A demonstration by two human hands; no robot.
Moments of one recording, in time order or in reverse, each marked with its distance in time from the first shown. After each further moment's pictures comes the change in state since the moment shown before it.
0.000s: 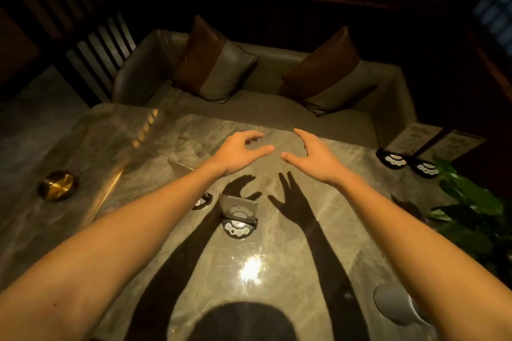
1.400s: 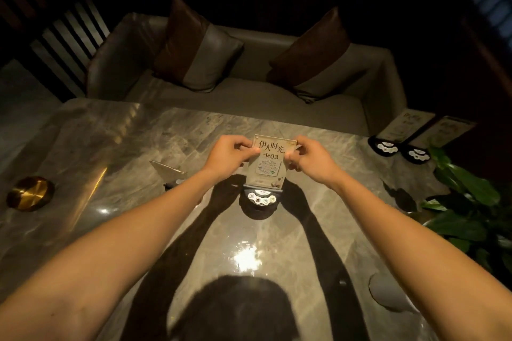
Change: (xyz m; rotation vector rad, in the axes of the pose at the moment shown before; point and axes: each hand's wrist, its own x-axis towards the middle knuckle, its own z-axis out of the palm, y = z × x) left_hand 0.014 -0.042 0.024 -0.238 0.064 -0.028; right_hand 0.001 0.016 0.020 0.360 -0.015 0.089
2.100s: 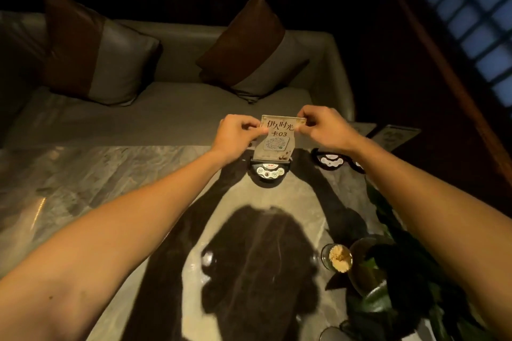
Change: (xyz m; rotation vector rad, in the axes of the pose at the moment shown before) left_hand 0.227 0.099 0.195 0.008 -0.132 0.132; right_hand 0.125 0.102 -0.248 -0.388 0.132 -0.010
